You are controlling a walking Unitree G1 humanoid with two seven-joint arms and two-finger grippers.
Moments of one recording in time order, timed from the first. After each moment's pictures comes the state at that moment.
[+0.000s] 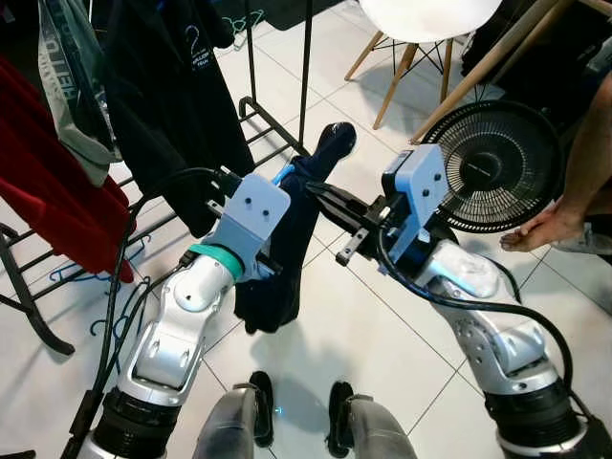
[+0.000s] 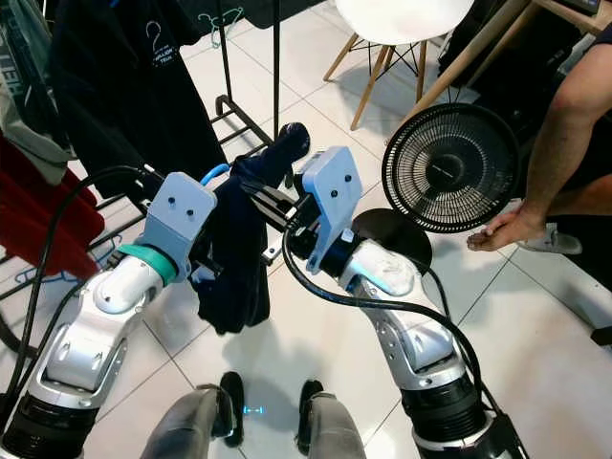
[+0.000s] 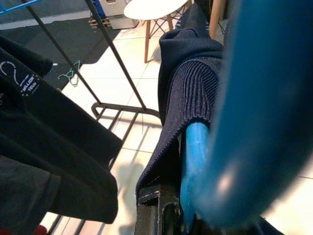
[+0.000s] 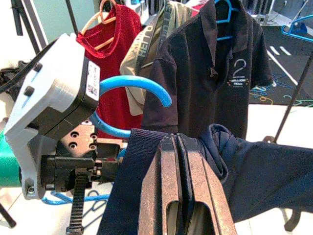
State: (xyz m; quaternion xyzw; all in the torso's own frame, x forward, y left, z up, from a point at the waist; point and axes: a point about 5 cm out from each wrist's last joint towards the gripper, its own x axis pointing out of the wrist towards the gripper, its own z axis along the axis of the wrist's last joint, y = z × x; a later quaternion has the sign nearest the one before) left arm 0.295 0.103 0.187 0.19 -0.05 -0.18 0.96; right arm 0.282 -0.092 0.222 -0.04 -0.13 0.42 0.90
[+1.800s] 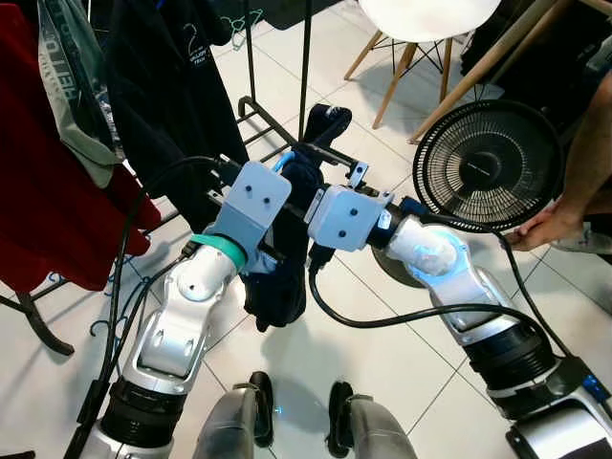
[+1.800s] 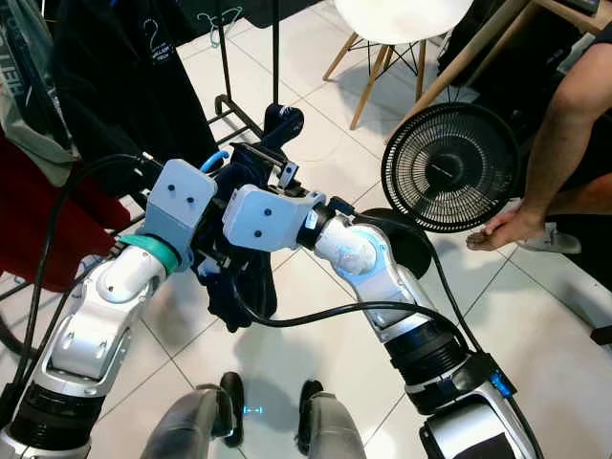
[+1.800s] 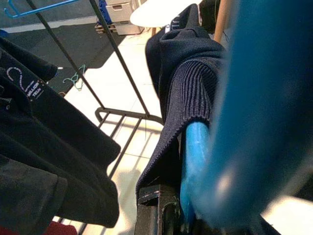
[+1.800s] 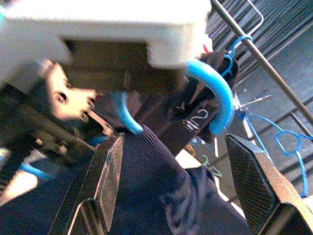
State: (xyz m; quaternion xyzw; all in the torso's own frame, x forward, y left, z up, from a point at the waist) left arm 0.302 0.101 0.196 0.18 -0.06 -0.17 0.97; right arm 0.308 -0.063 0.228 -0.34 -0.29 0.40 0.80
